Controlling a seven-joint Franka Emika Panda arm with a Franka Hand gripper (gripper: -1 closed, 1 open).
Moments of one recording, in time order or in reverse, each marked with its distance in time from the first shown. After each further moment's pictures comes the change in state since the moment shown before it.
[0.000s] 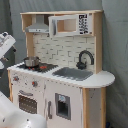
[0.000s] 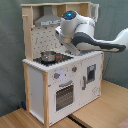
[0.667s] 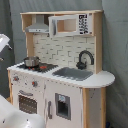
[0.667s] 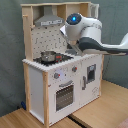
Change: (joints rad) arm 0.100 0.000 -0.003 -0.007 -0.174 -0.097 0.060
